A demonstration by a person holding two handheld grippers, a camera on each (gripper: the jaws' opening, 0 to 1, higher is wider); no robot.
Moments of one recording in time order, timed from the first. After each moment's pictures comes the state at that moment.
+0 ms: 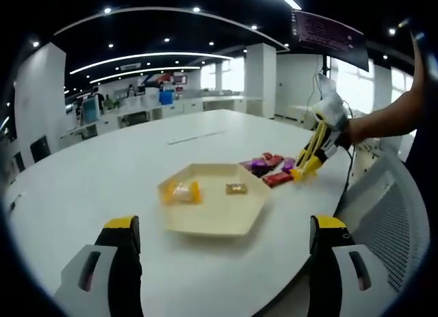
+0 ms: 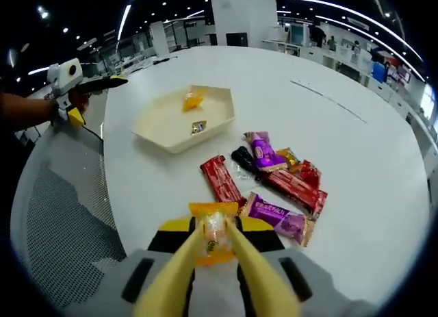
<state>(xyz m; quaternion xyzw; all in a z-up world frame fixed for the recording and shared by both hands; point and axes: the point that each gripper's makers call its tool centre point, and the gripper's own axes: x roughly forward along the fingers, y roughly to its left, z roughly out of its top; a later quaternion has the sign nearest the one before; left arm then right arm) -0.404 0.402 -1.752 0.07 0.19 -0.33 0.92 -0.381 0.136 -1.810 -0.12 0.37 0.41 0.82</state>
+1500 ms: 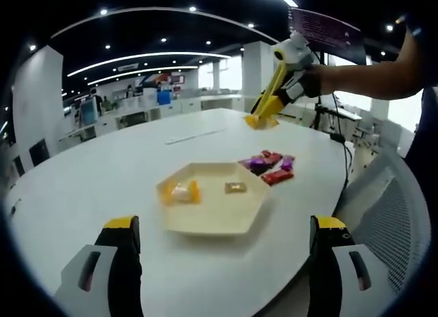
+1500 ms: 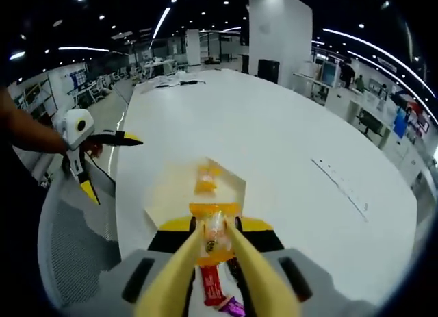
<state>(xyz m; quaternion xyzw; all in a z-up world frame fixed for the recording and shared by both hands) -0.405 0.401 -1.752 0.08 0.19 -0.34 0.92 -0.304 0.255 -1.696 -0.20 0.29 0.50 0.79</state>
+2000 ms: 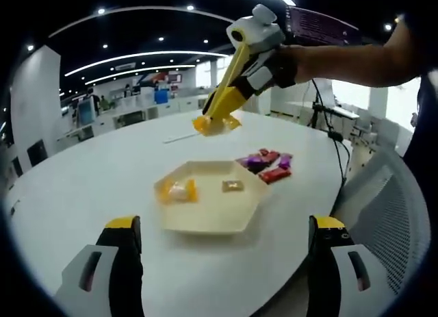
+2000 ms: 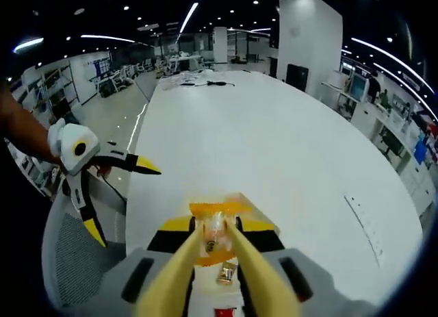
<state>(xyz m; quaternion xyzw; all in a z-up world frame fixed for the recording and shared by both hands) -0.407 0.398 -1.754 0.08 0.20 -0.34 0.91 -0.304 0.347 -1.690 -0.21 0.27 0.56 0.75</state>
